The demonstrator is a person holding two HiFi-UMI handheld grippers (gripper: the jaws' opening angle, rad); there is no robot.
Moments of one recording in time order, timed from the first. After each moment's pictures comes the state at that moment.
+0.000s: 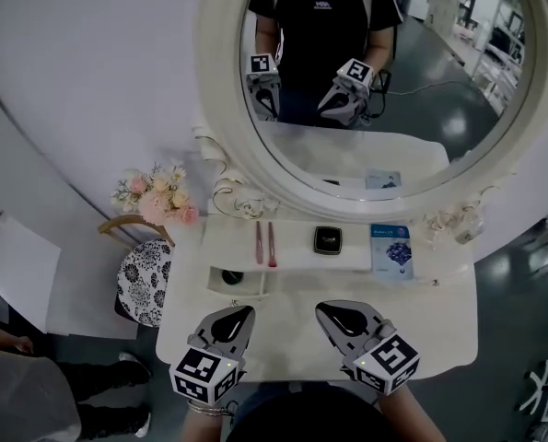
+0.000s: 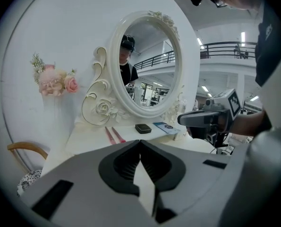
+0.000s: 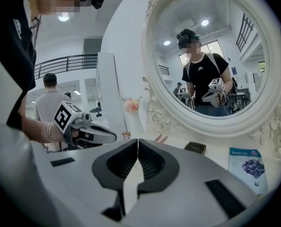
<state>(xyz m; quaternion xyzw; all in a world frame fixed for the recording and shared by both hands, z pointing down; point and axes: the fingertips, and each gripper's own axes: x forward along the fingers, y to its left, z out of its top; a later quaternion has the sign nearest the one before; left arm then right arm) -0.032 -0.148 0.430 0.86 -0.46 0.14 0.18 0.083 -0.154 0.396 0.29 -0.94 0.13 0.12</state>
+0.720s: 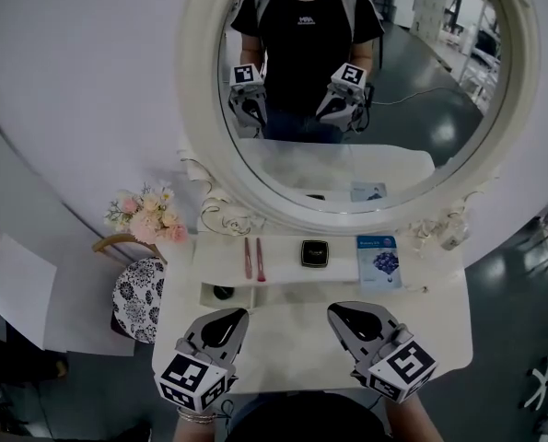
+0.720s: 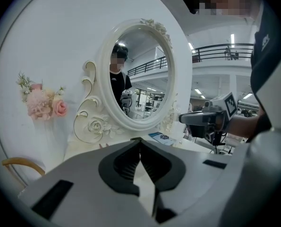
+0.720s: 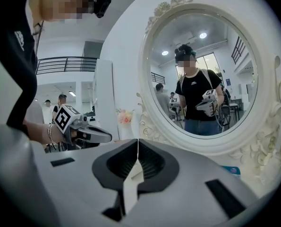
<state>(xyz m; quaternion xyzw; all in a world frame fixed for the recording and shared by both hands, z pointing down) -0.020 -0.163 0.382 0.88 -0.44 0.11 0.14 0.120 -0.165 0.344 0.34 -0.93 0.09 0.09</state>
